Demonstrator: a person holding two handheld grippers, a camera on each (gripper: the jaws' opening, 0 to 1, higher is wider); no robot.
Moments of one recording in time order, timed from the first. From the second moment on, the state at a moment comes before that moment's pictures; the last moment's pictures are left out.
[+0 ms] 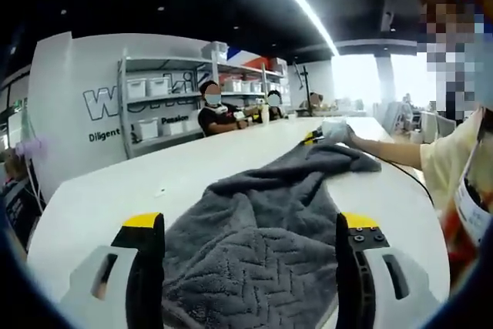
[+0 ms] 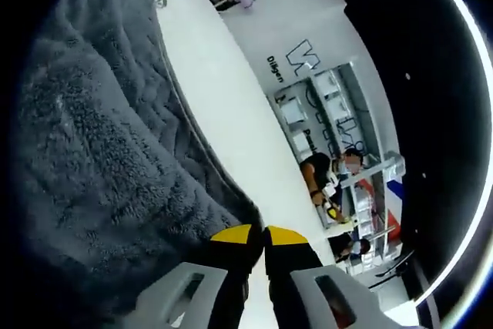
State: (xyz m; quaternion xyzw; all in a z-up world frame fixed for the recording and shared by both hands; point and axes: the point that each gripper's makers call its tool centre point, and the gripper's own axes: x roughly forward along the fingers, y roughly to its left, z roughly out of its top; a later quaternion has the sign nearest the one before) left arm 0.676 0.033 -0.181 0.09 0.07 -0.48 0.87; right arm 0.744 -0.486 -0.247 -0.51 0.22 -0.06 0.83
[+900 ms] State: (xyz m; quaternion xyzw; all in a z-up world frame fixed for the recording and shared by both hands) left arm 0.678 0.035 -0.184 0.10 0.07 -0.48 0.87; right arm 0.721 -0.484 -0.230 -0.39 0.25 -0.05 0.89
